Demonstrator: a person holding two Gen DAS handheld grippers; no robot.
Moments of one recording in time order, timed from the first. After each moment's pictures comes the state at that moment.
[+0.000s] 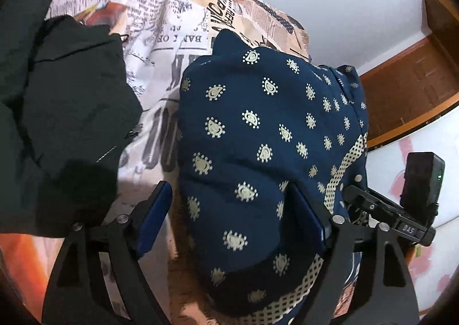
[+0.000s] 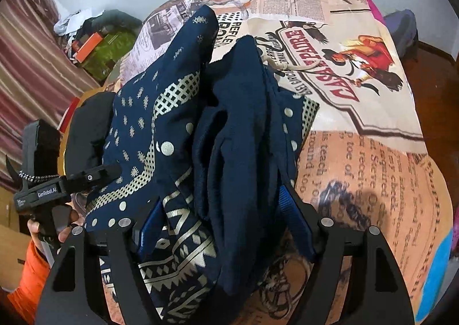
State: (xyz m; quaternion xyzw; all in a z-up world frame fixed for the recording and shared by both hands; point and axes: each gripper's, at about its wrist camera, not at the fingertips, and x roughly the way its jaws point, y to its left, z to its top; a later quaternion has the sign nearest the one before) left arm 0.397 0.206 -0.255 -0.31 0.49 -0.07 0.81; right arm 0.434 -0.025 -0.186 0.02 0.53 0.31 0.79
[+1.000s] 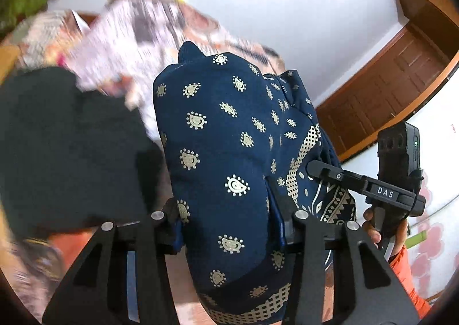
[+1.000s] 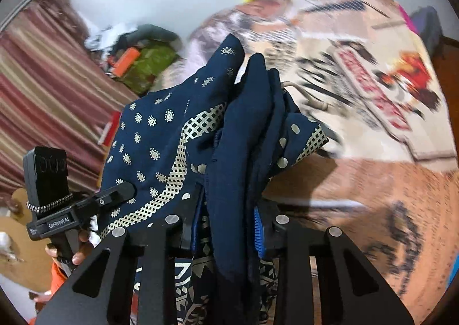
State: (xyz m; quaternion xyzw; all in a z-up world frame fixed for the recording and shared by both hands) left arm 0.326 0.244 -0.127 -0.25 0.42 -0.06 0.87; right arm 0.416 0.037 -0.117 0.09 0.50 0.41 0.75
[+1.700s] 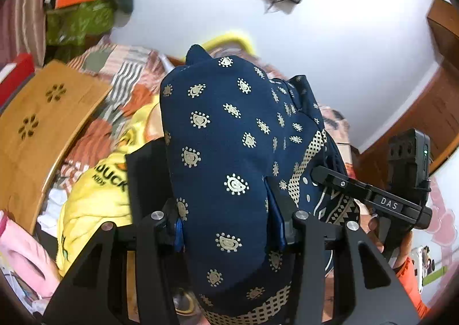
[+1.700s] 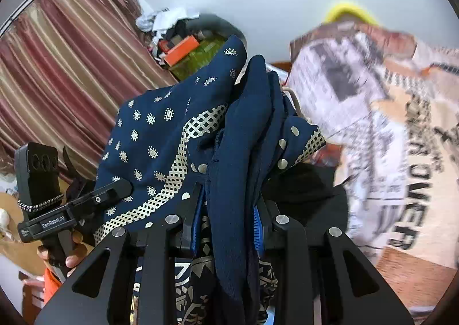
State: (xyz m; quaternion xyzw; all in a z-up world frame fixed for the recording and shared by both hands) left arm 0.290 0.445 -0.109 -0.25 0.38 0.08 0.89; right arm 0.423 0.263 -0.129 0.05 0.47 0.50 0.73
